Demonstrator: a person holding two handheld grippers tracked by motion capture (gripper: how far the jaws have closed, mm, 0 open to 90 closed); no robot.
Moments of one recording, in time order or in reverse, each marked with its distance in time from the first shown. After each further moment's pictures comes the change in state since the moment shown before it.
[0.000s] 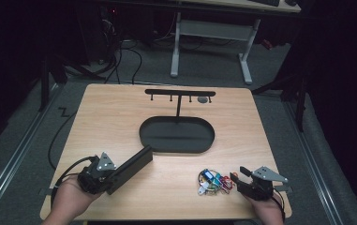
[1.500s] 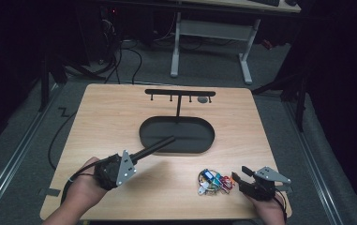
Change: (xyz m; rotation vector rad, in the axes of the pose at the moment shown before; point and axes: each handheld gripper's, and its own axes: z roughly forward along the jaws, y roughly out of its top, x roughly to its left) left arm -0.042 0.053 -0.015 -0.215 0.247 0.446; right arm -0.003 0.000 -0.005 -0.021 -0.010 0.013
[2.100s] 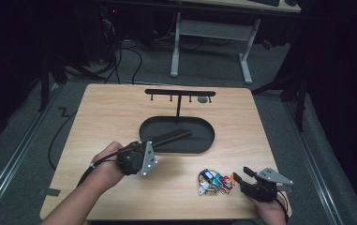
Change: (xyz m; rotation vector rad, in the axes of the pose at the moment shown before) left arm 0.005 0.041 0.045 0.003 0.045 0.204; right arm -0.001 -0.002 -0.005 -0.010 -0.007 0.009
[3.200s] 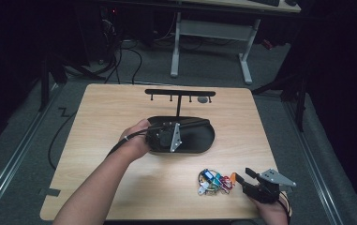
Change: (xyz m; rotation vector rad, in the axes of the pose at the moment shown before) left arm 0.027 0.041 0.090 -0.007 0.001 0.155; right arm -0.003 -0.004 -0.005 -0.006 -0.003 0.018
